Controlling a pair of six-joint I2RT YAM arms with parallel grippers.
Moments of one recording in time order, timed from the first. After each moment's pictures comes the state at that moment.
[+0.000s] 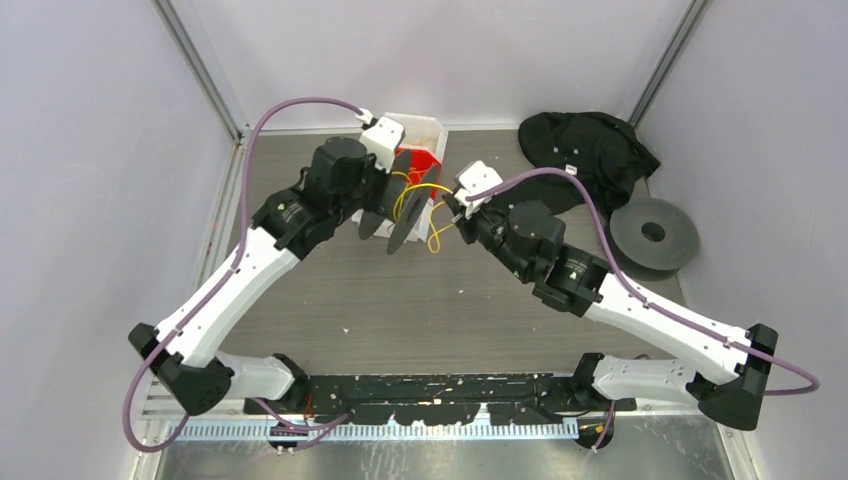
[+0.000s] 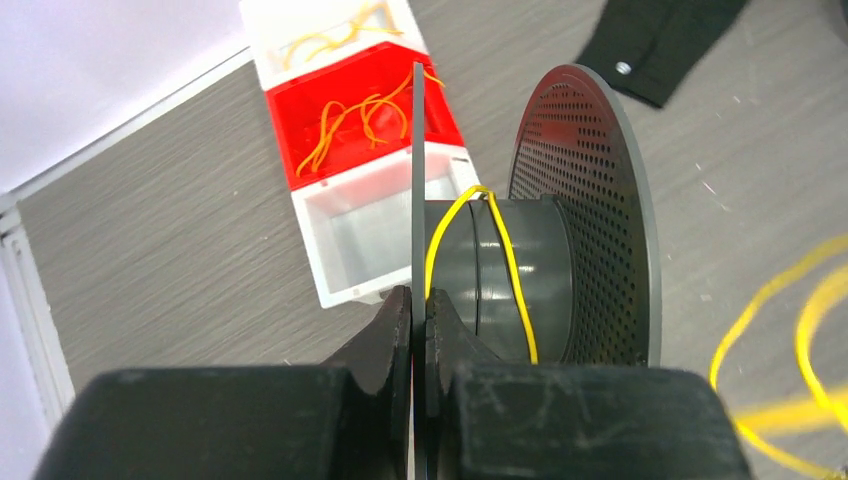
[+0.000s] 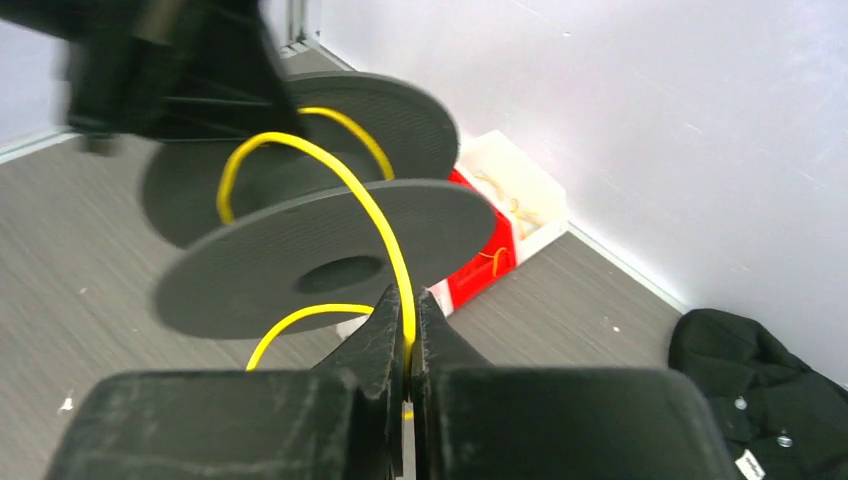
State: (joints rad) left arm -0.70 1.31 1.51 -0.65 -0.27 0.02; right arm 1.01 1.09 1.08 -0.01 0.34 -0.22
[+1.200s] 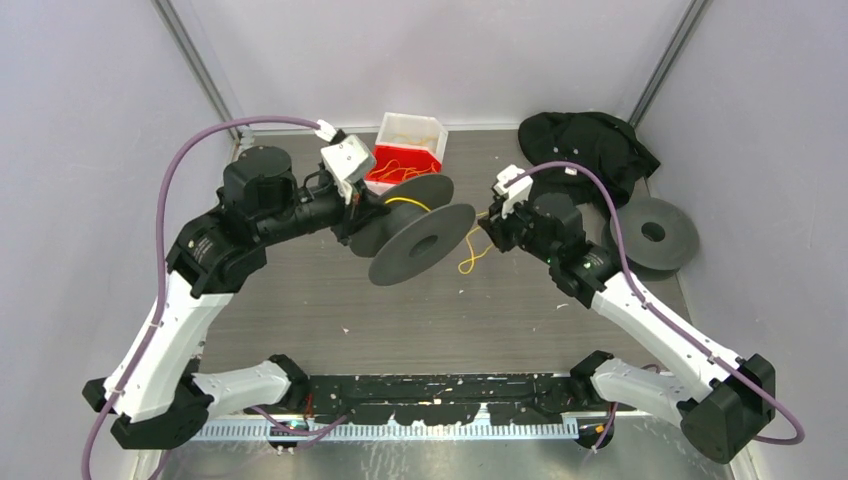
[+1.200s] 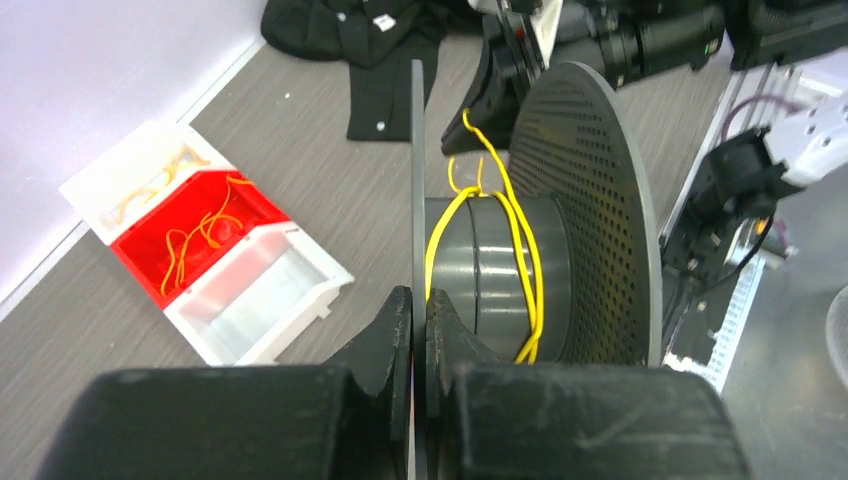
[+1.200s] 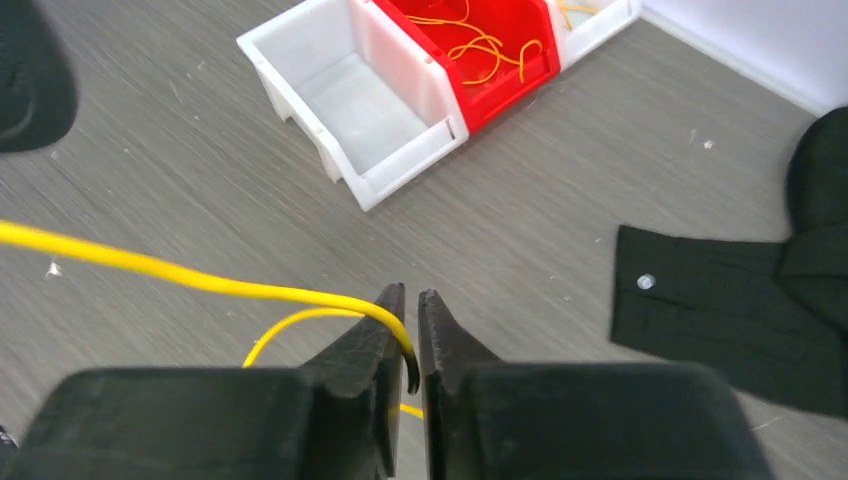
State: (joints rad) left arm -0.70 1.09 1.66 -0.87 0.30 0.16; right arm 0.57 1.04 0.86 -0.15 -0.07 -0.07
